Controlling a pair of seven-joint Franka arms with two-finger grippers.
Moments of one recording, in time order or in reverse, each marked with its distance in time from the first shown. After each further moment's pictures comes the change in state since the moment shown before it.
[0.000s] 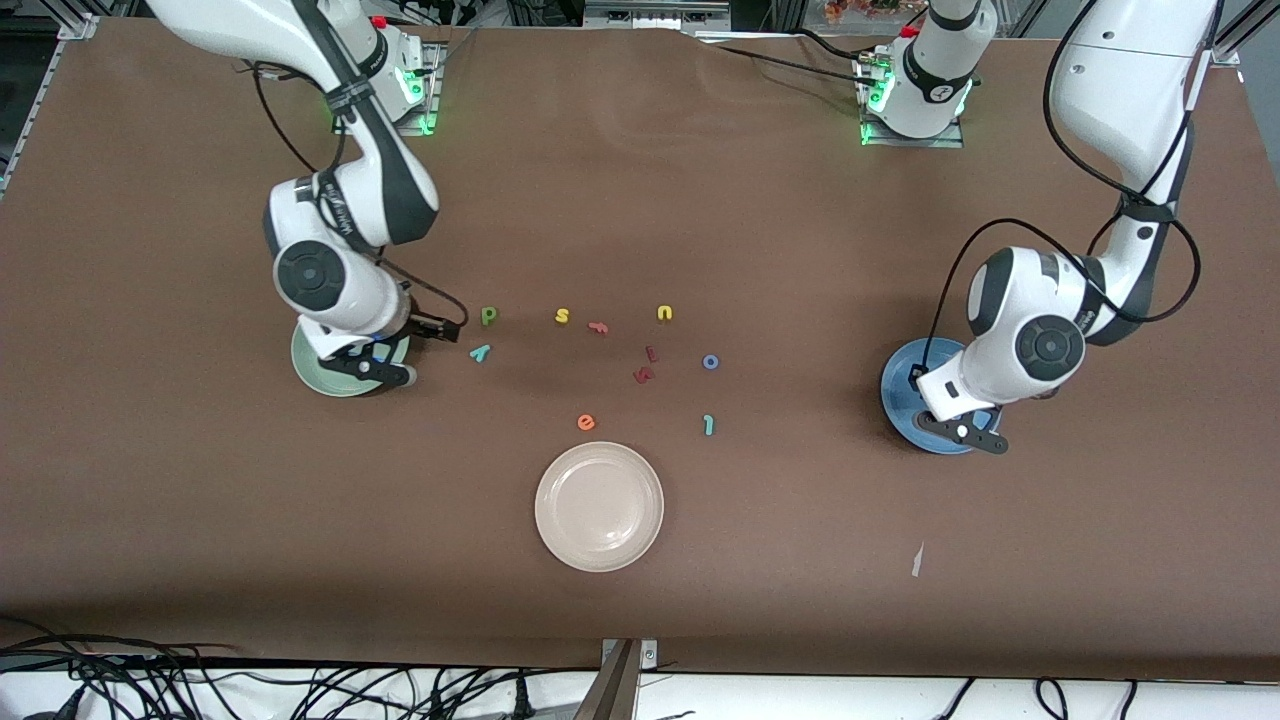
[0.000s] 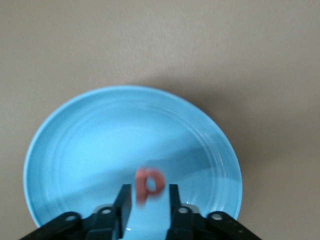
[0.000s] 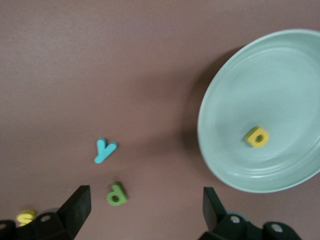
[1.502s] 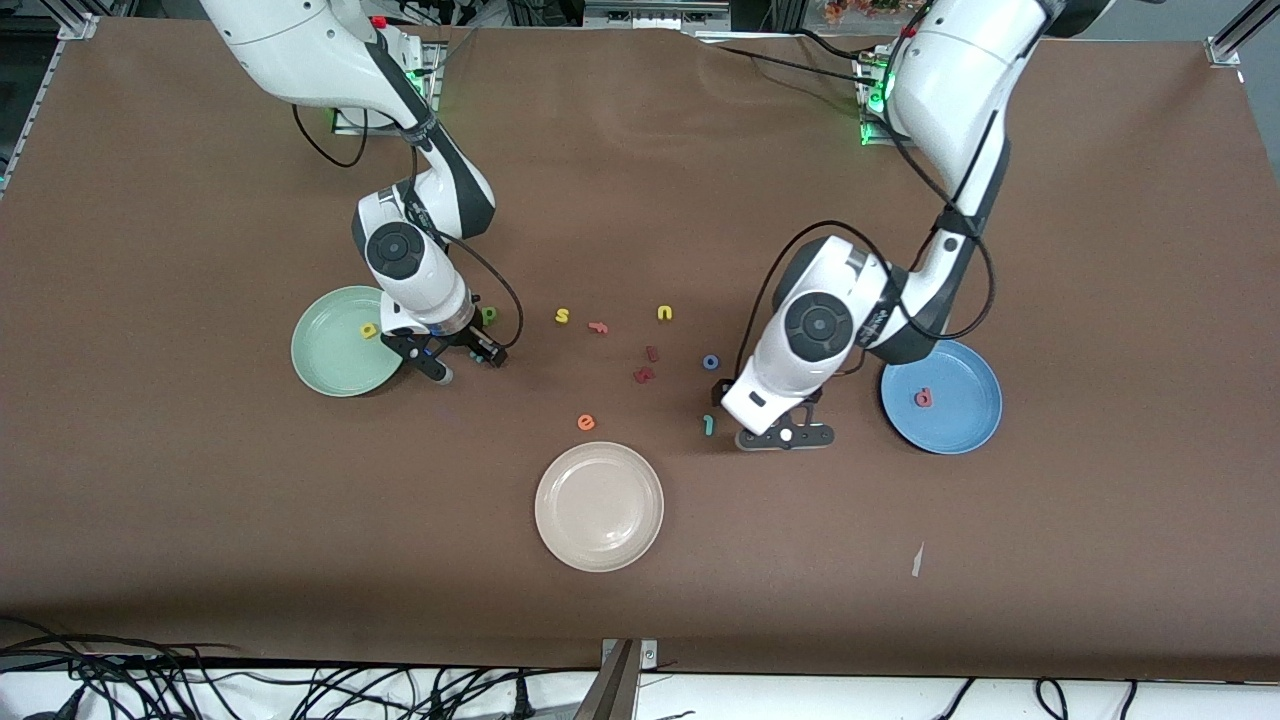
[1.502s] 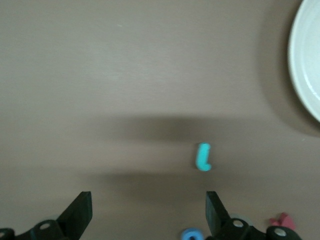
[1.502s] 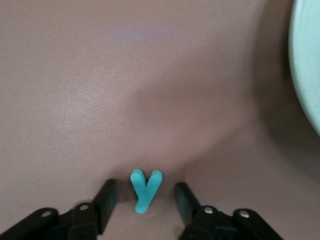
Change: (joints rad) left arm -0.387 0.256 -0.038 0.512 -0.096 -0.151 -0.758; right arm 0.086 0.132 -0.008 -0.168 -0.015 0.535 0.398
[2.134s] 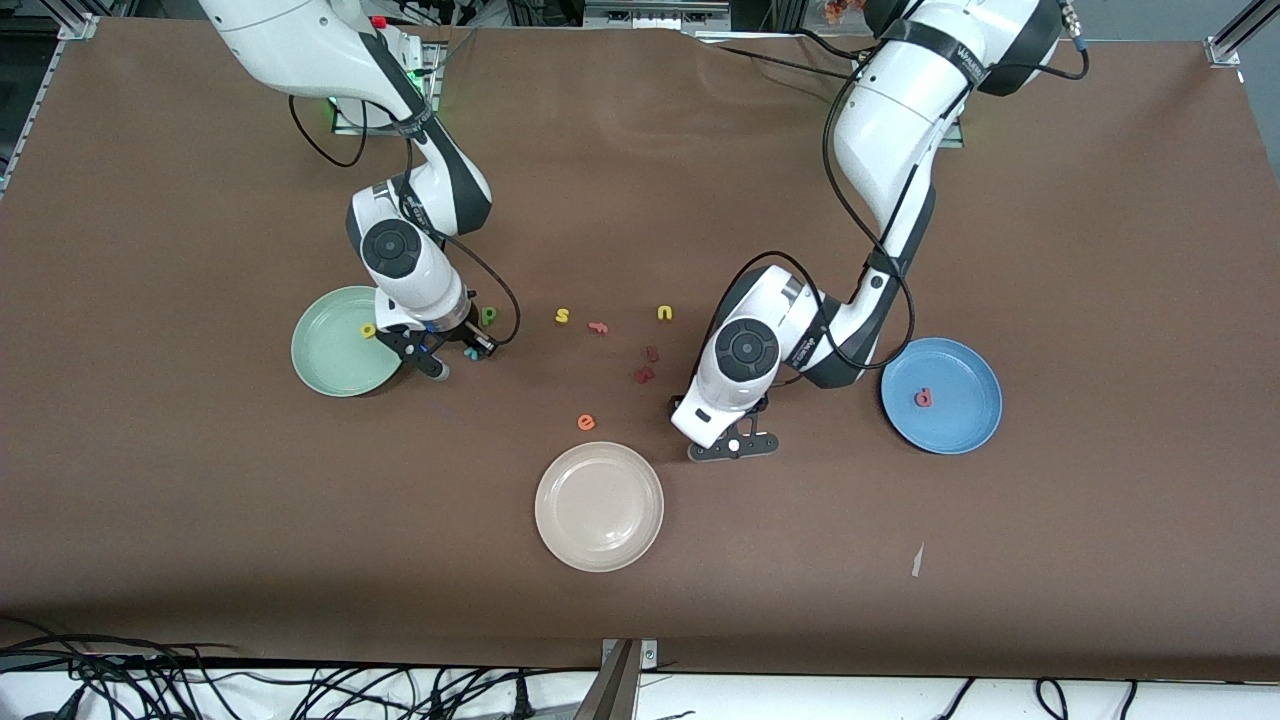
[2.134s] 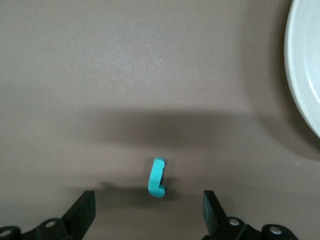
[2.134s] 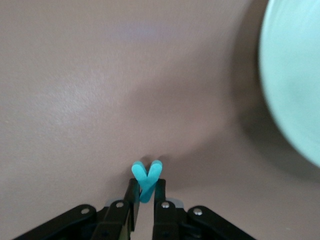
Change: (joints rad) left arm -0.062 0.191 0.008 0.183 0.000 0.001 -0.111; right arm 0.000 -0.051 -0.013 0.029 -0.002 -0.157 -0.034
